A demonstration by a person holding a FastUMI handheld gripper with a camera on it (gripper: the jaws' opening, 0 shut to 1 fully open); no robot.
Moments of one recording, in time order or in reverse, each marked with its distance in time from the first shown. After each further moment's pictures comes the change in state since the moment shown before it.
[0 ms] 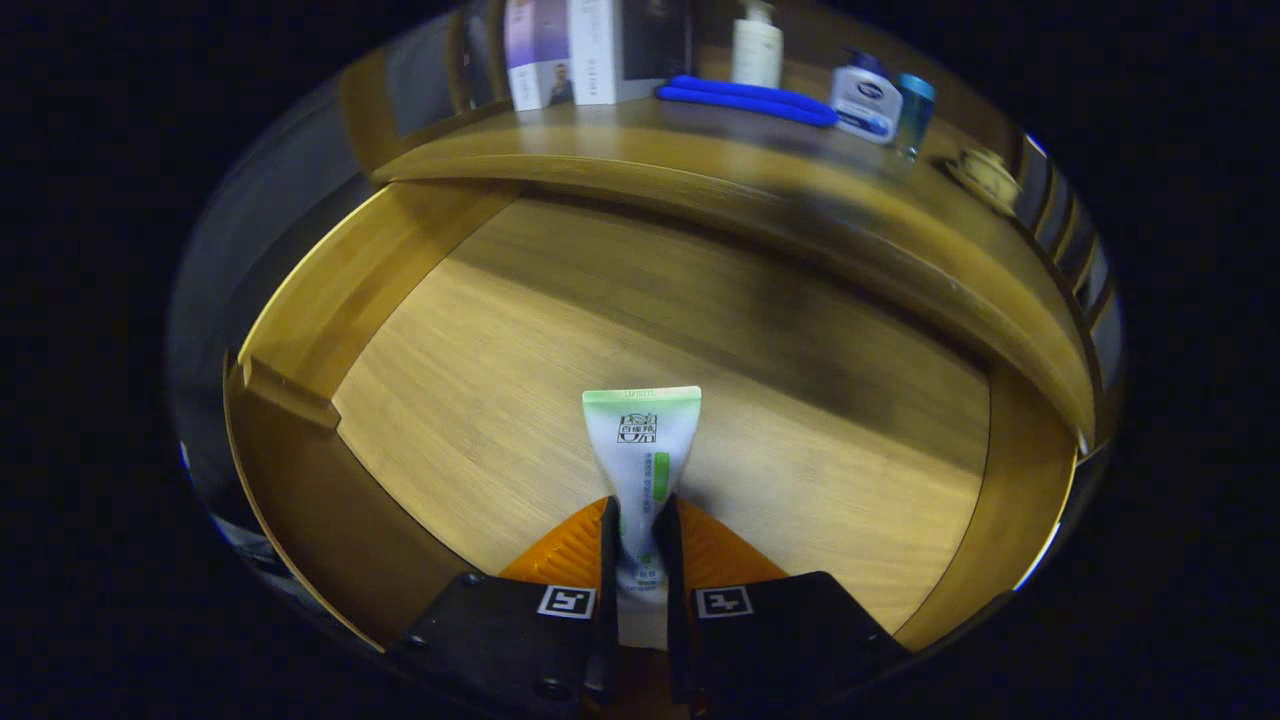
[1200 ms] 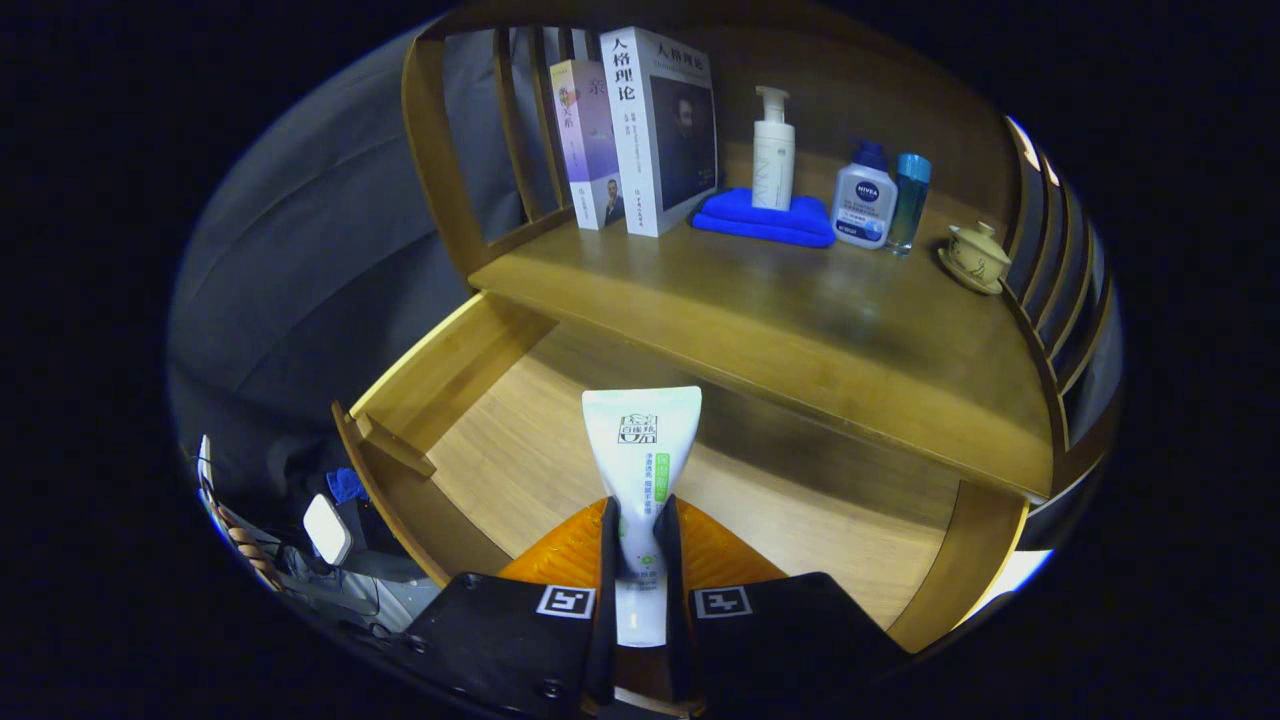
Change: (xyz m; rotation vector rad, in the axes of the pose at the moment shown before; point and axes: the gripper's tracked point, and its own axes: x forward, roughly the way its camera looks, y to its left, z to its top) arm -0.084 0.010 0.058 0.011 -0.246 0.153
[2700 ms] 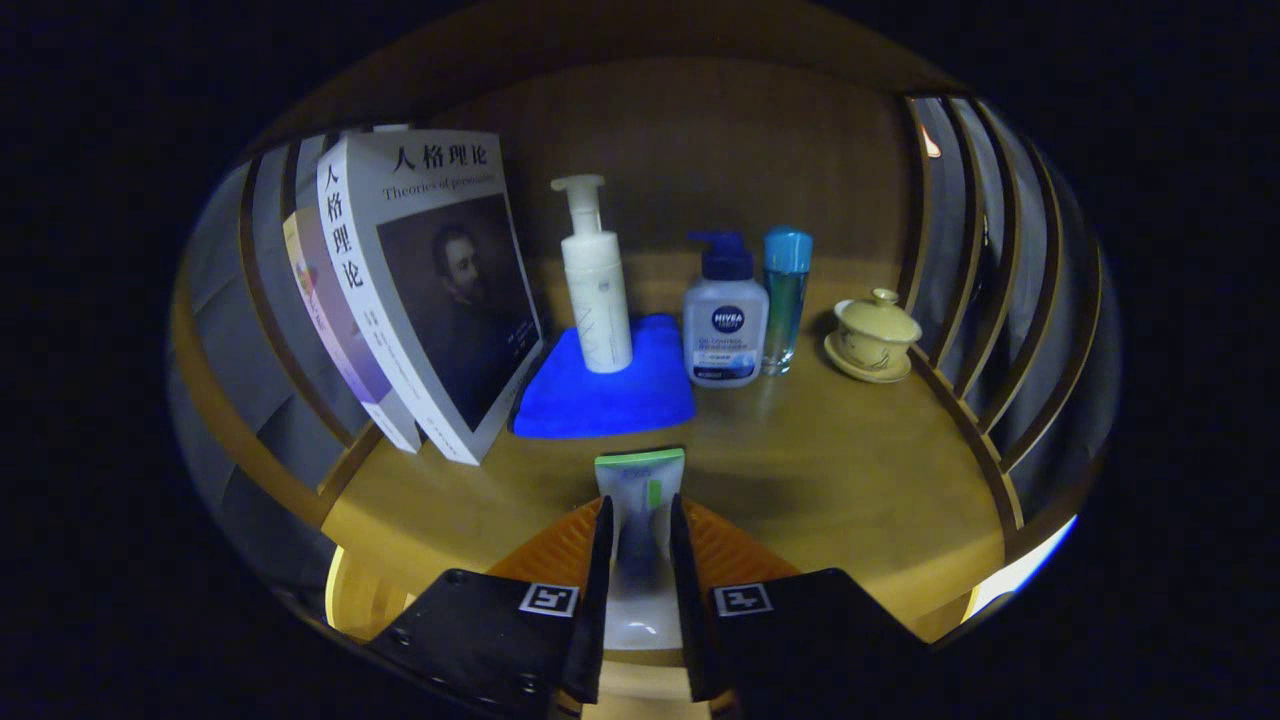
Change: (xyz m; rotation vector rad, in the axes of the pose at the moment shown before) arm 0.048 -0.105 0.156 0.309 -0.238 -0.341
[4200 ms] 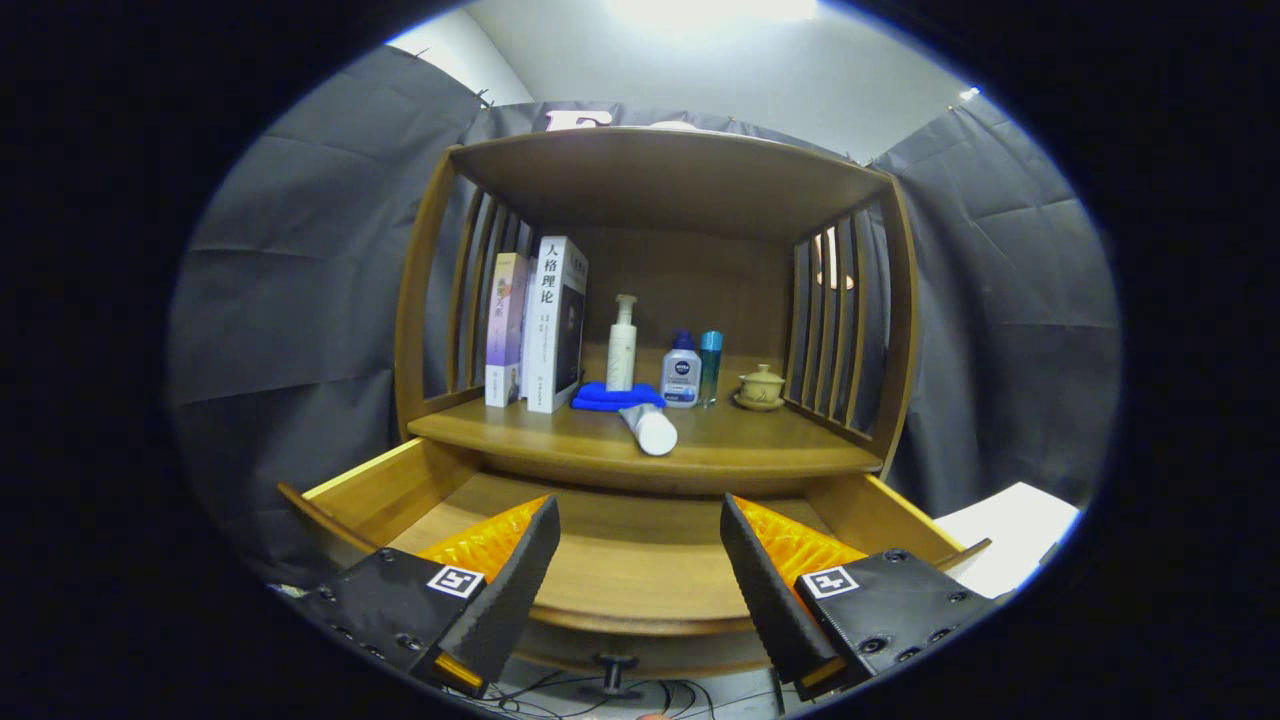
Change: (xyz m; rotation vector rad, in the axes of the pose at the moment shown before) arm -0.193 0.031 -0.179 -0.146 -0.515 -0.137
